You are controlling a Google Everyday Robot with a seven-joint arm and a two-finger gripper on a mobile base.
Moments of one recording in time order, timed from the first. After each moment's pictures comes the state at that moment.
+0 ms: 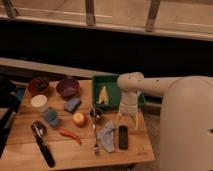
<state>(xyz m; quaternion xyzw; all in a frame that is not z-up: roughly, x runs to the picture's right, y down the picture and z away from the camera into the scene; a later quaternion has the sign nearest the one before) 0.129 0.200 0.778 -0.32 0.42 0.70 0.48</state>
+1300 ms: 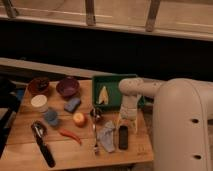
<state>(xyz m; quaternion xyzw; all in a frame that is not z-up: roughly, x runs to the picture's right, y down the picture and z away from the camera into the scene) 0.131 0.231 0.810 -0.36 0.44 0.68 0.46</state>
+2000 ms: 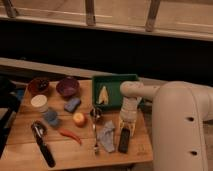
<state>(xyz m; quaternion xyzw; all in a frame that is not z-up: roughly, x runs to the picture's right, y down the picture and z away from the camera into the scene) 0.128 0.247 0.817 -0.40 0.44 0.67 0.45</state>
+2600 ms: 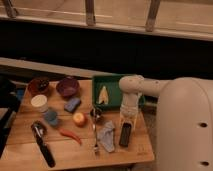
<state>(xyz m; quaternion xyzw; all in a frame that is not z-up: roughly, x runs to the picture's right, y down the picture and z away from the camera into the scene) 0.135 0.196 0.790 -0.32 0.42 0.70 0.48</state>
